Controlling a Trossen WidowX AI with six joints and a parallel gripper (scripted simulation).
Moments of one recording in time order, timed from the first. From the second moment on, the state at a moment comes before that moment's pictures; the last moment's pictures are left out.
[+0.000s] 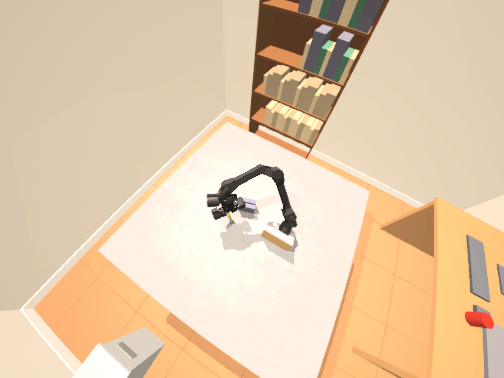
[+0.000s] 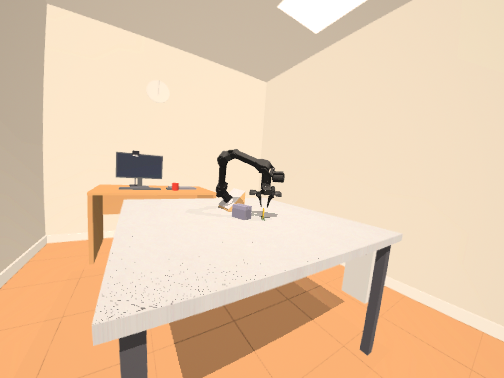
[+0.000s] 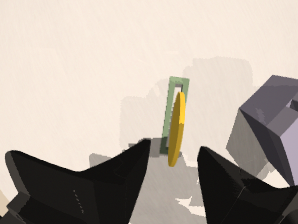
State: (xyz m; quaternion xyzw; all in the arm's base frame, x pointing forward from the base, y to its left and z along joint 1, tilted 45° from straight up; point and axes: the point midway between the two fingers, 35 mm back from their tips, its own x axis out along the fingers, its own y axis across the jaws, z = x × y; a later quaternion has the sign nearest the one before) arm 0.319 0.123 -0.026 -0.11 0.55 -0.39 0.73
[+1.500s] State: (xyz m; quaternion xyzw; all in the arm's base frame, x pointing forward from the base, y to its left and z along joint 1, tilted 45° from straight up) arm 0.323 0.082 -0.066 -0.11 0.55 -0.39 0.73
